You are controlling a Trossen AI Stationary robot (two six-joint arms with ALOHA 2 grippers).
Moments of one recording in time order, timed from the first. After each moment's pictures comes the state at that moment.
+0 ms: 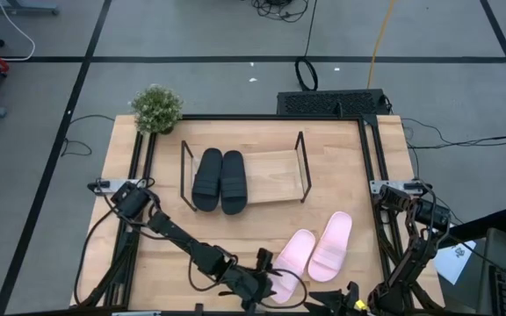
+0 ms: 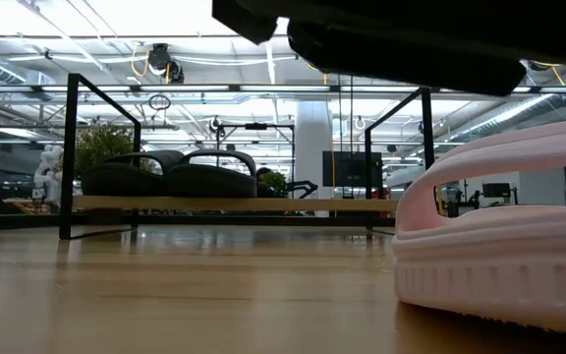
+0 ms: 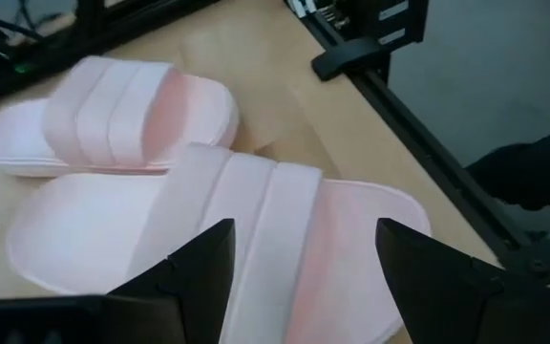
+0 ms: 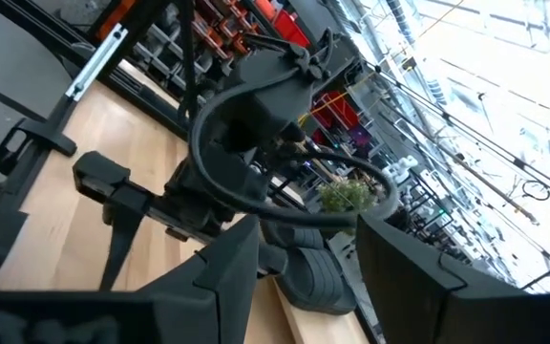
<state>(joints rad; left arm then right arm) -0.59 2.18 1.48 0.09 -0.30 0.05 1.16 2.01 1.27 0.84 1.57 -0.88</state>
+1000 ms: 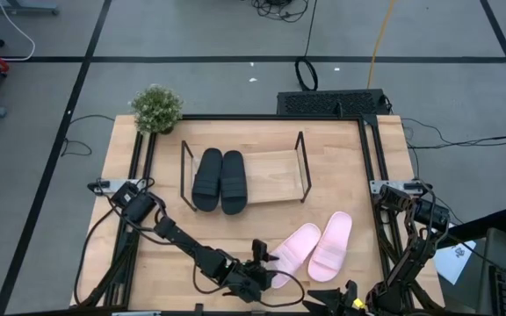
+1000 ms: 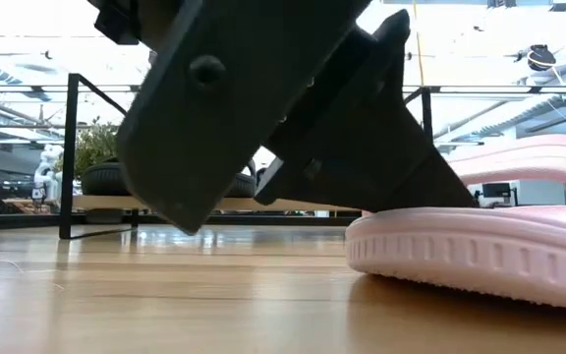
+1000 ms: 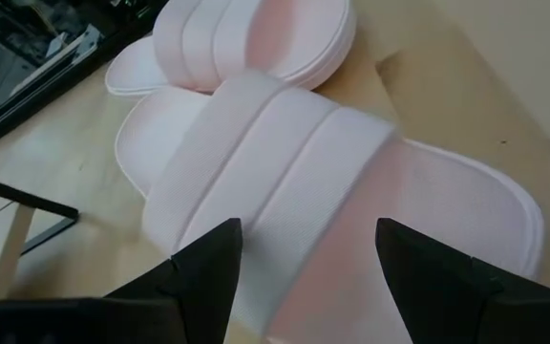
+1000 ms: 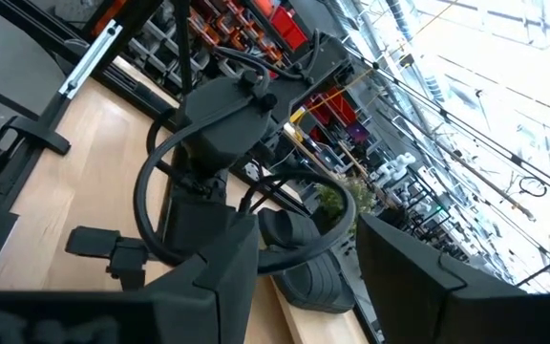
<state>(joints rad) -0.59 2.24 1.48 0.04 -0.63 0.07 1.14 2.01 1.27 0.84 1.57 -0.88</state>
